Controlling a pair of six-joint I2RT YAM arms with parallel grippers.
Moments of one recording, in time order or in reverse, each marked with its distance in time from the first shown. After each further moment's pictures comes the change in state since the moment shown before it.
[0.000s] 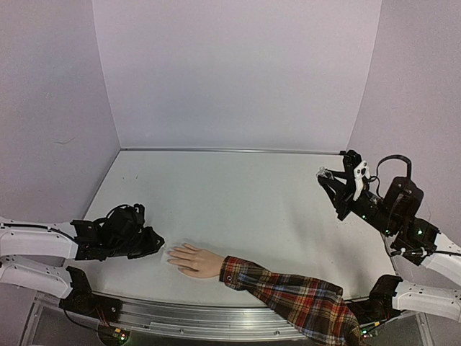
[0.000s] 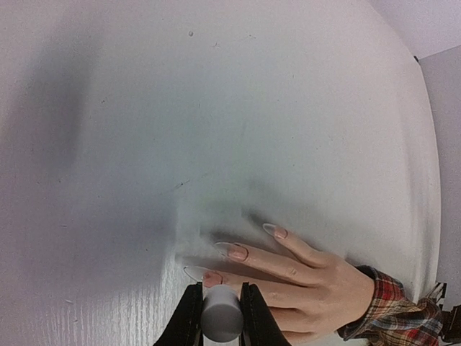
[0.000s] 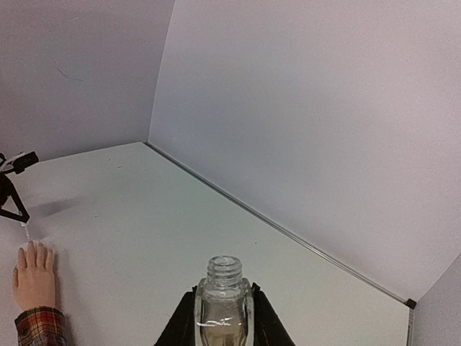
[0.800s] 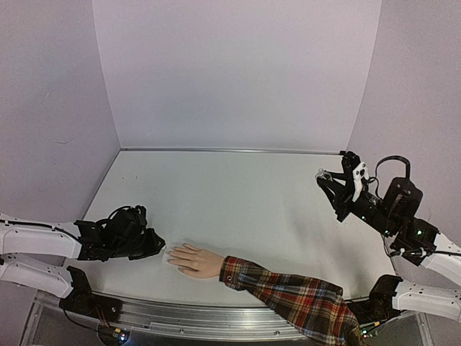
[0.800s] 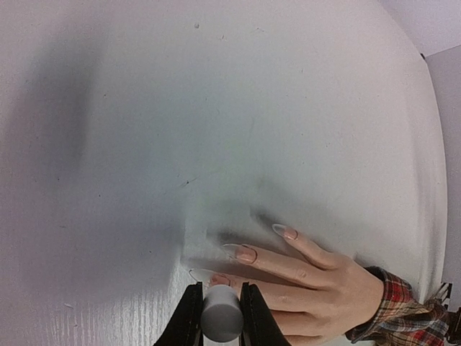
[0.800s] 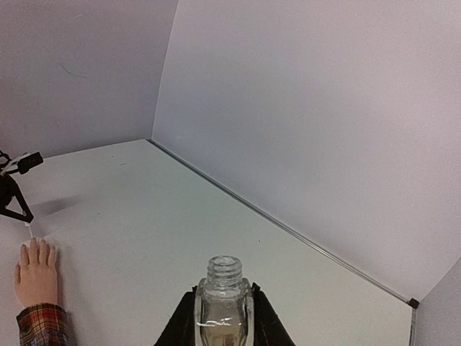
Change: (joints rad) left arm 0.000 0.042 -0.006 0.026 0.000 0.001; right arm 0.000 0.001 -0.006 -0.005 -0.012 0.000
